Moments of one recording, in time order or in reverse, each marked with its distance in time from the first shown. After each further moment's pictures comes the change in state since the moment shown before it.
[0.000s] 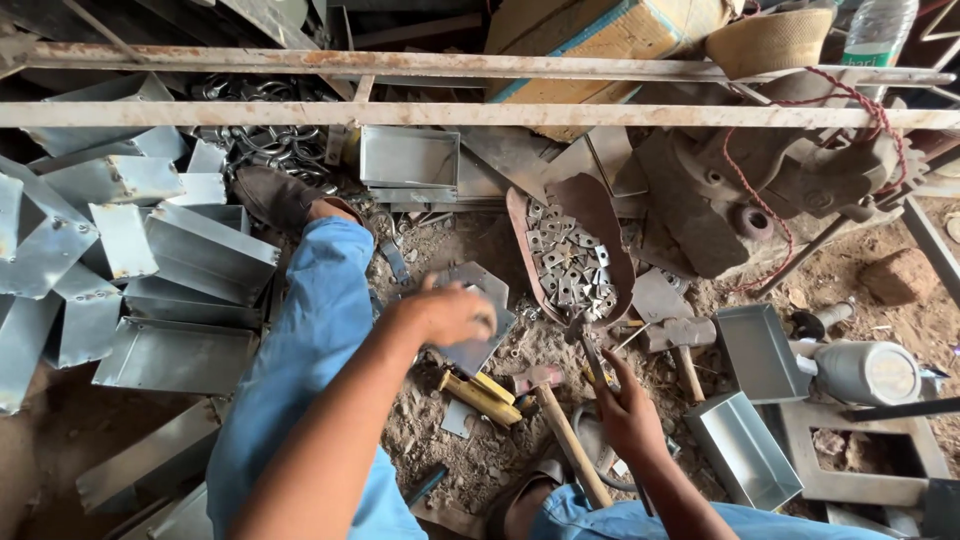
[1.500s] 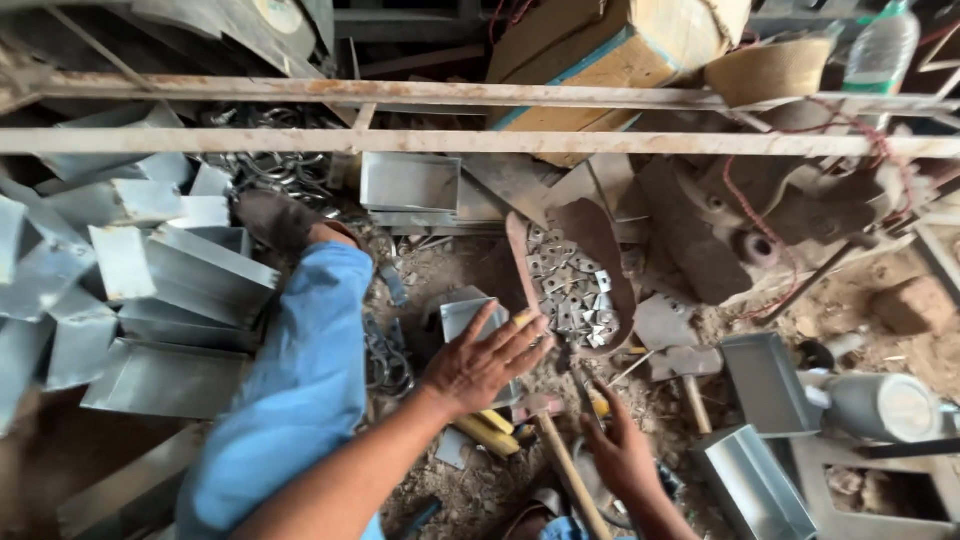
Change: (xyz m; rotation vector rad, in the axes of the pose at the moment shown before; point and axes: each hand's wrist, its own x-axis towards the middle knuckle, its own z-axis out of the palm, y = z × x) left_hand 0.046 0.006 0.092 0.698 1.037 0.432; right_hand 0.009 0.009 0.006 0.089 -0.075 0.035
